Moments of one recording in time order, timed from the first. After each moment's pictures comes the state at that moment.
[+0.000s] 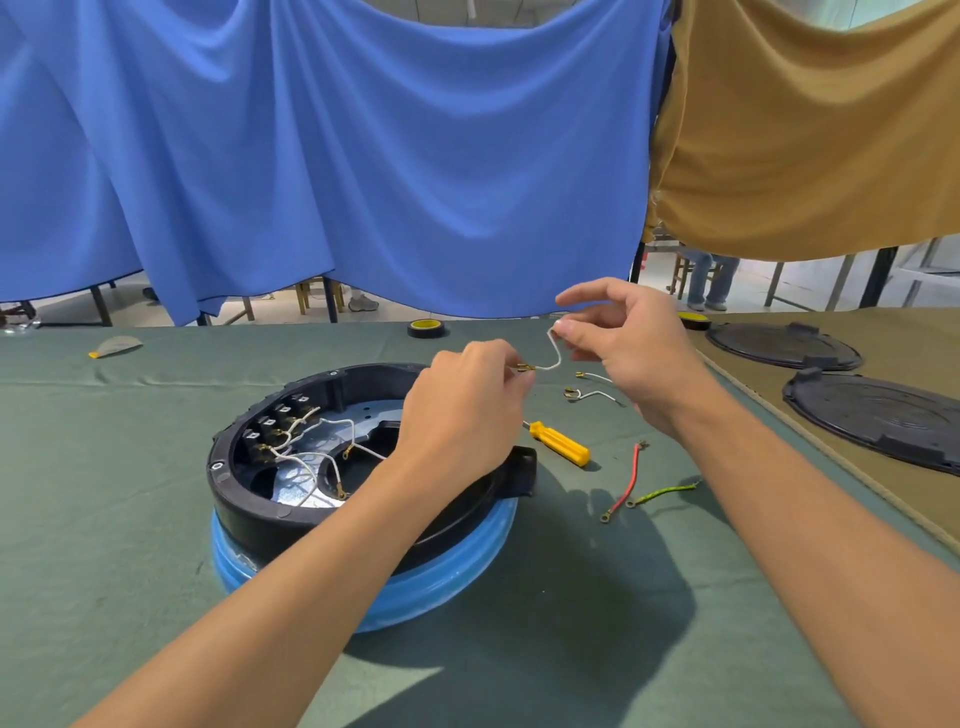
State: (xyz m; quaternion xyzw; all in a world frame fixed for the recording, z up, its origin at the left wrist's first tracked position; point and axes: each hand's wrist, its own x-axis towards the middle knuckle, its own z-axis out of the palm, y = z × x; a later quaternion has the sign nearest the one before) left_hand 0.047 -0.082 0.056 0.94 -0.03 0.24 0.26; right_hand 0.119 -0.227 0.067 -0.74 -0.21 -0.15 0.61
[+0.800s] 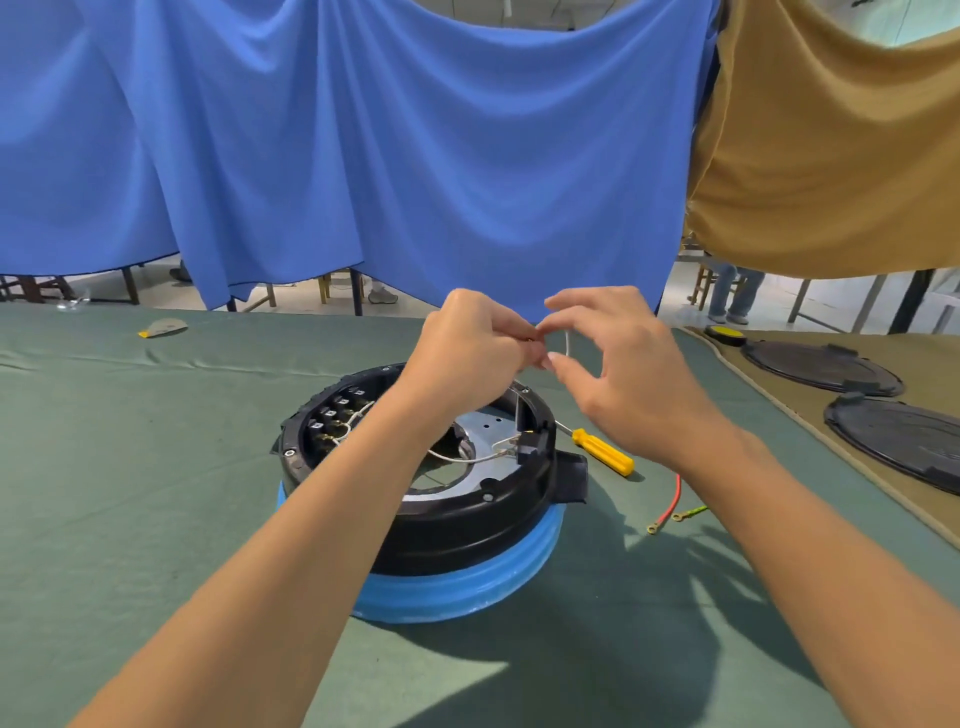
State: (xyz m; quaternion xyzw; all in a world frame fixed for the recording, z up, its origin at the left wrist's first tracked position) left_hand 0.049 -0.031 0.089 0.87 -0.04 0.20 0.46; right_hand 0.080 -0.186 0.074 -0.85 -0.35 -0.32 0.25
